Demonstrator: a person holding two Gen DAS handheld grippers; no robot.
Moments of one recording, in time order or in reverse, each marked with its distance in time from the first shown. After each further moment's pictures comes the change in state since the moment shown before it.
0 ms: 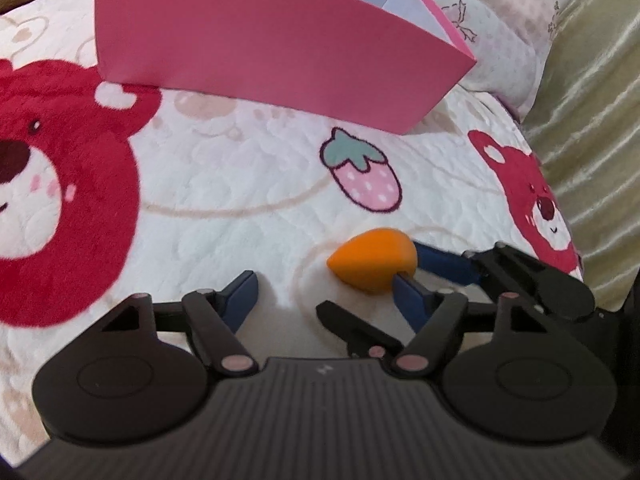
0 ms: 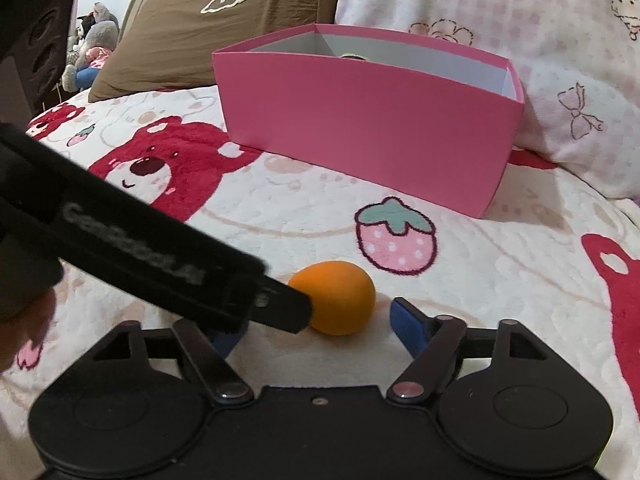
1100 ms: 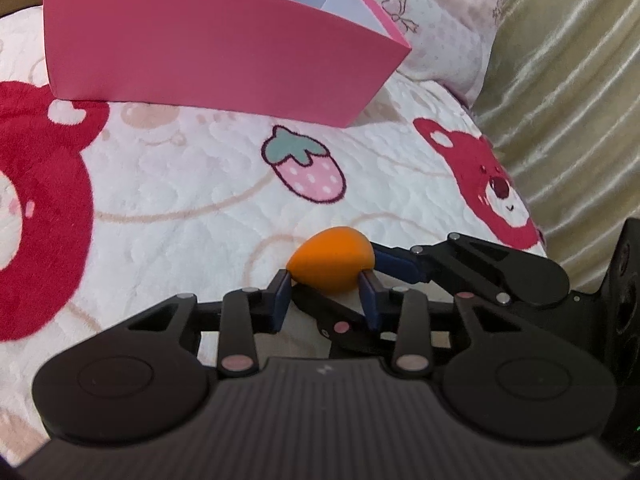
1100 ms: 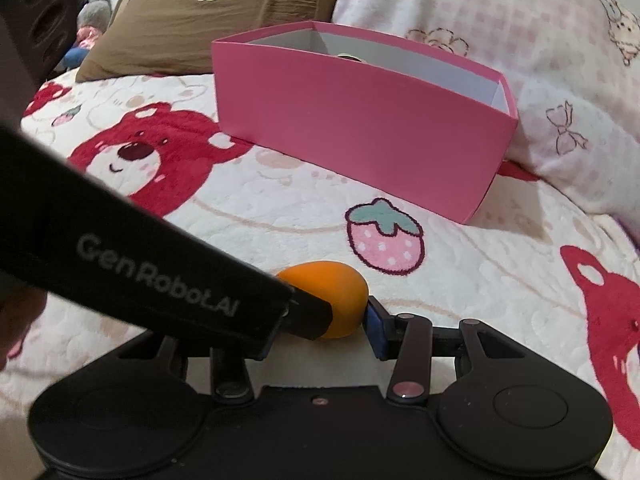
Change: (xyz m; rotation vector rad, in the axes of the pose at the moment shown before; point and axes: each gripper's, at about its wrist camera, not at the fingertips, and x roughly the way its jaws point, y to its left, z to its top) left arm -0.009 -0.012 -0.008 0.089 0.010 -0.116; right arm -0.004 0.015 -0.001 -0.058 0.010 -0.102
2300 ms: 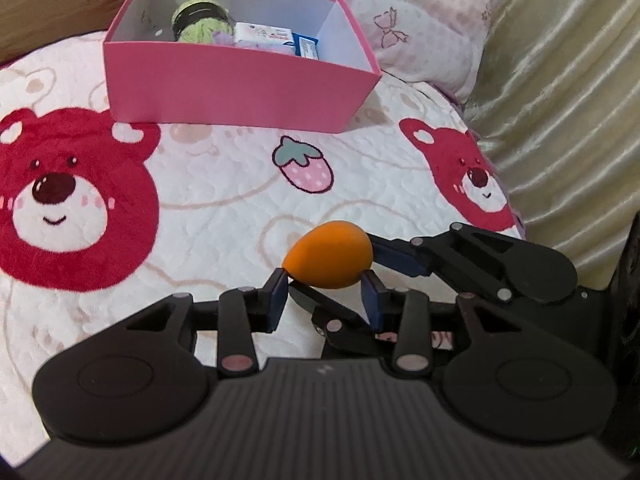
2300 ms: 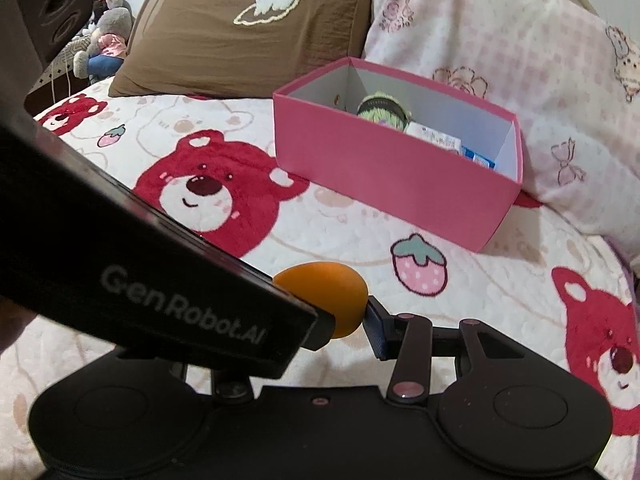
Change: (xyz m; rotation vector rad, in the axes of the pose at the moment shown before) left arm -0.097 -0.033 0.011 -0.017 0.060 0.076; right arm -0.077 0.039 0.044 -0.001 0.026 0.039
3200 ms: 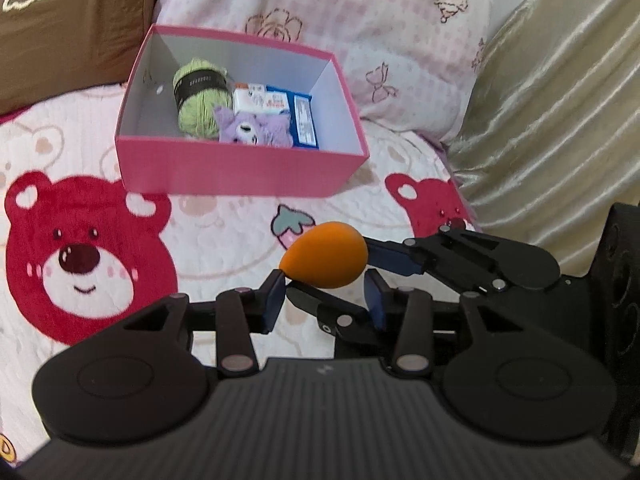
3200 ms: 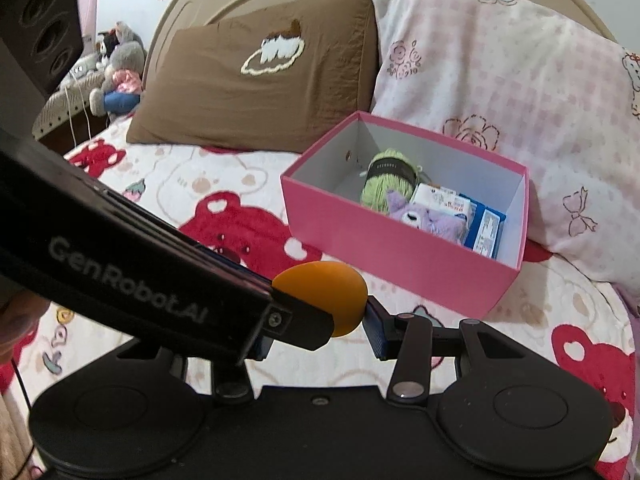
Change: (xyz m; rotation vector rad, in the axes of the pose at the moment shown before) left arm -0.052 0.001 0.075 0.005 -0.027 -0.027; right arm -0.024 -0.028 0.084 0.050 -0.024 0.105
